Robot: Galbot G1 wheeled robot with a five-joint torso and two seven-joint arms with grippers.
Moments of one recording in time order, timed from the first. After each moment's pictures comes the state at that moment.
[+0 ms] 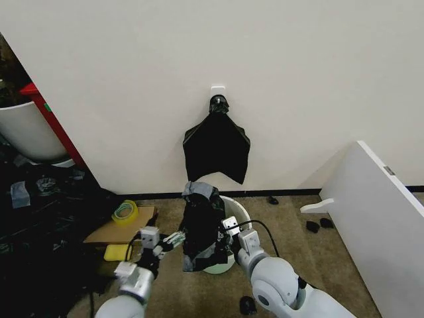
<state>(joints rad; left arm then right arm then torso) 1.47 -0.98 -0.14 -2.10 -0.51 -0.01 -0.34 -1.09 1.07 -0.19 2.07 0.52 -0.60 0.40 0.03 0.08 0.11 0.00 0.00</state>
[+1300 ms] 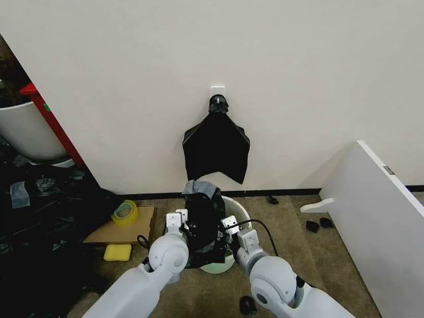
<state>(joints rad) 0.99 -1.14 0.10 -1.86 -0.98 0.58 -0.85 -1.09 1.09 -0.19 2.06 0.52 -0.60 0.42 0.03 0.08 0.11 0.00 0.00</state>
